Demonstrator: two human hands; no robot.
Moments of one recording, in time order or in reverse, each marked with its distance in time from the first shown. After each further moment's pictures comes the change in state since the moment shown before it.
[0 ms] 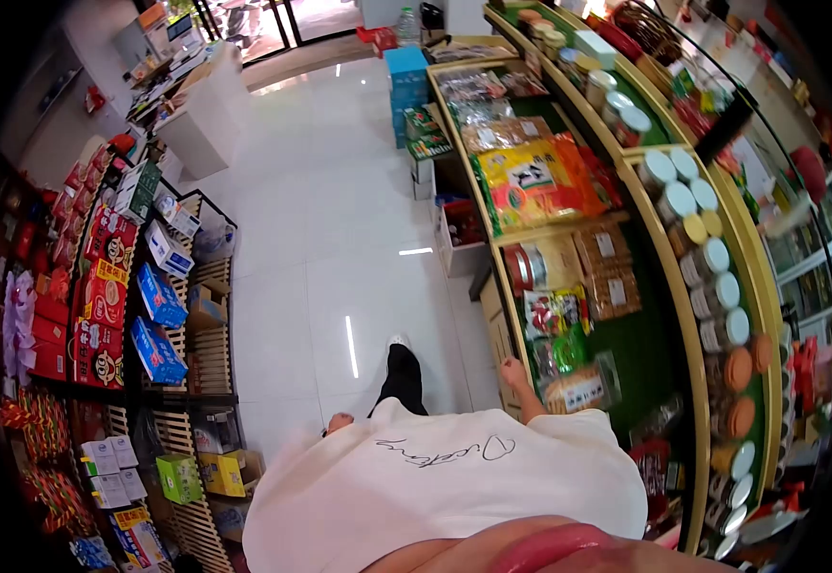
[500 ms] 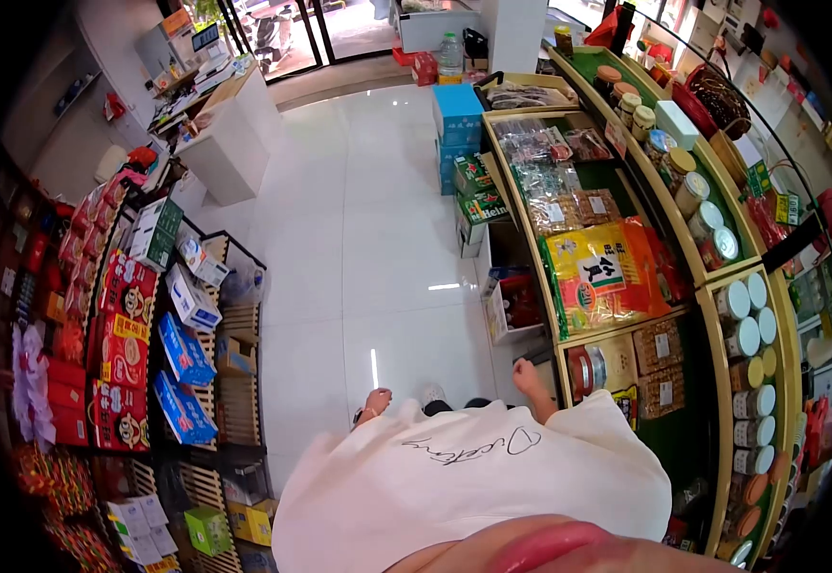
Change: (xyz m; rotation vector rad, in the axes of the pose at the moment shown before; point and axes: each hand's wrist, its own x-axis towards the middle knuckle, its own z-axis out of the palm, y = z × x) left_hand 0.222 0.240 -0.180 -0.365 -0.033 0.259; right_hand 0.211 -0.263 0.052 -0.122 0.008 -0.395
